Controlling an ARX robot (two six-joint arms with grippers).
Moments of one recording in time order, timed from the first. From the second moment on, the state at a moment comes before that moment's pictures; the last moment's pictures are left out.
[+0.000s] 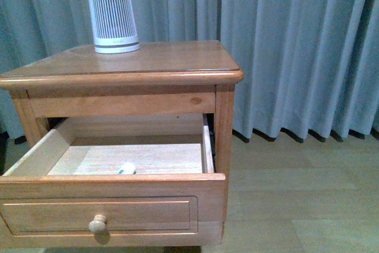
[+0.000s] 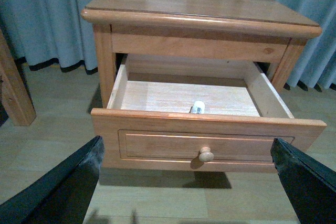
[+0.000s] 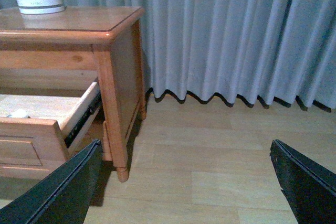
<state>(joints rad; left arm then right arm) -0.07 0.29 0.16 0.03 0.03 -0.07 0.00 0.00 0.01 0.00 0.00 0.00</state>
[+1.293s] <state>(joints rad) 0.00 0.01 0.01 0.00 0.00 -0.01 0.00 0.00 0.01 0.00 0.00 0.00</state>
